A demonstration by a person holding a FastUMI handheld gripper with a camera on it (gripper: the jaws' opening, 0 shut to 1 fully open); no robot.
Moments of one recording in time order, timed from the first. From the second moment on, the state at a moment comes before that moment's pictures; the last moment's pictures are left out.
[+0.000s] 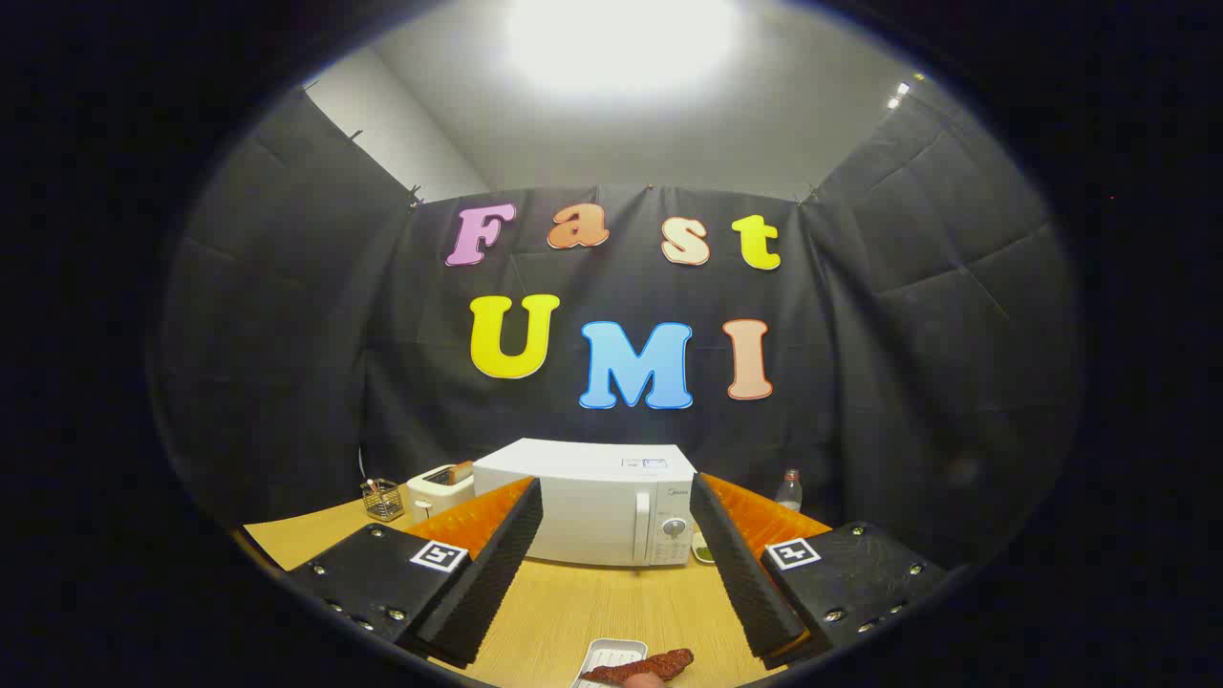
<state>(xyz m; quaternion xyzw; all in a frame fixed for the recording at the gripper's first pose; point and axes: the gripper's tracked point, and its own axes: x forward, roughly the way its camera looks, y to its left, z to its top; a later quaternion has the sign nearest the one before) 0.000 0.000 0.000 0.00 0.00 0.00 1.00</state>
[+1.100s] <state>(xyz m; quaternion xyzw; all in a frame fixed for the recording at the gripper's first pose) 0.017 -0.015 -0.004 0.01 0.00 -0.02 1.00</state>
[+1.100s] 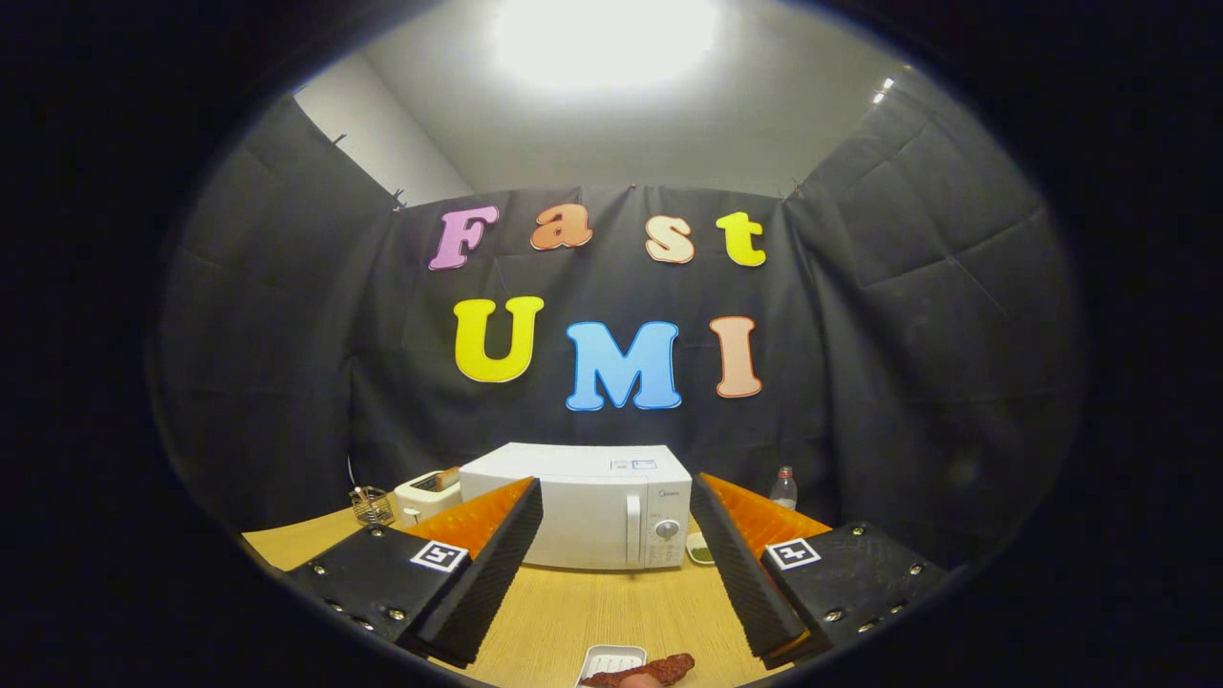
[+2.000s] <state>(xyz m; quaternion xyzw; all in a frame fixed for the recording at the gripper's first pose) 0.191 -0.046 -0.062 0.05 0.04 0.01 1.00</state>
